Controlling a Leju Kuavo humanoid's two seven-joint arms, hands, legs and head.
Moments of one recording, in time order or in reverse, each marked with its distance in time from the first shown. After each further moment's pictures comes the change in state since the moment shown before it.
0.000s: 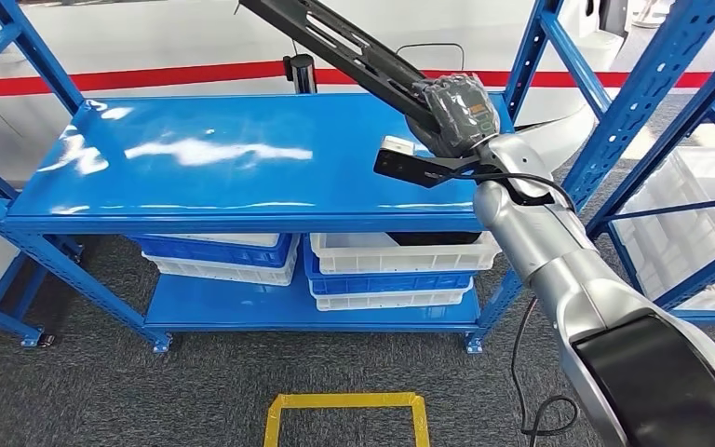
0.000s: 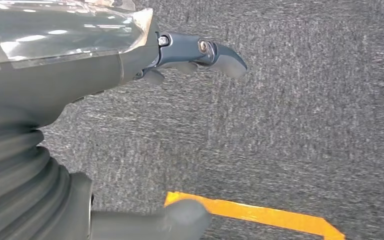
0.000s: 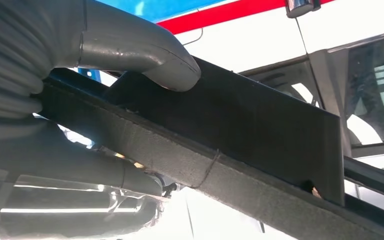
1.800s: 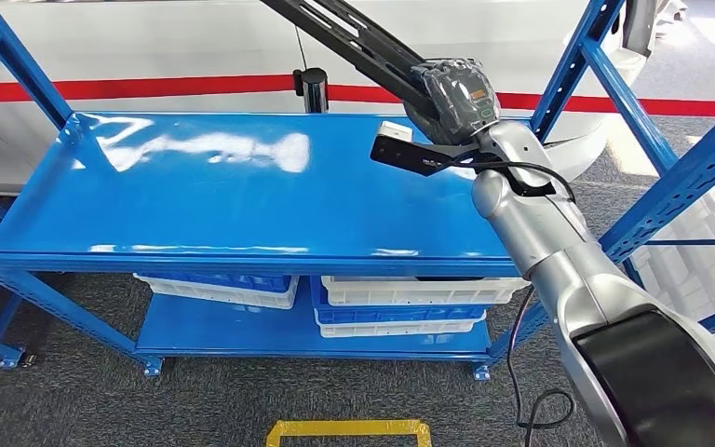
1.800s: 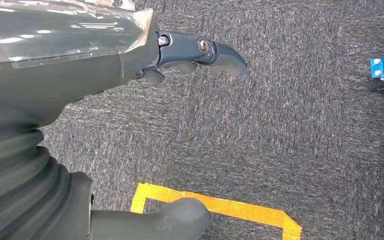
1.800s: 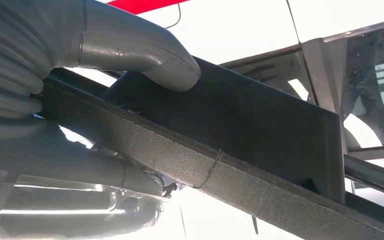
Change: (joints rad) left arm 0.001 -0.004 0.000 -0.004 0.023 -0.036 -0.005; right arm -0.020 0.000 -0.013 -0.033 0.003 0.016 0.014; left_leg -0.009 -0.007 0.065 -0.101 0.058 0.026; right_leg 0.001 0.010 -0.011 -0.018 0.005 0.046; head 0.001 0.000
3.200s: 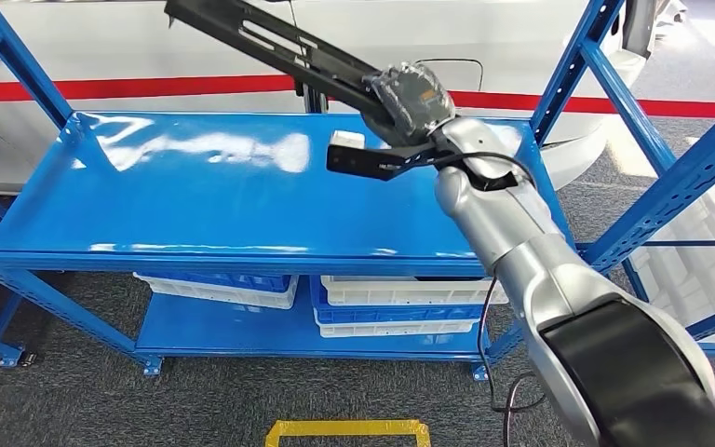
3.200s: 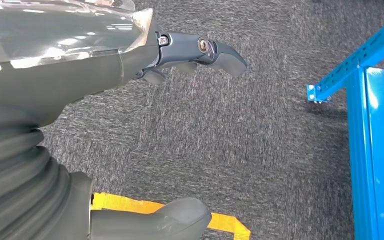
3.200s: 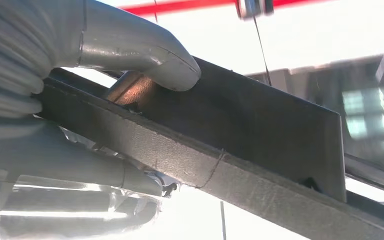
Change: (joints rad) left arm 0.003 -0.013 0.001 -0.012 0.080 0.027 -0.218; right arm -0.061 0.122 -0.045 0.070 0.128 0.094 -0.009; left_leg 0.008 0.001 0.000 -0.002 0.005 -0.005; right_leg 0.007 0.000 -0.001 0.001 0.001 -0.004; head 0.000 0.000
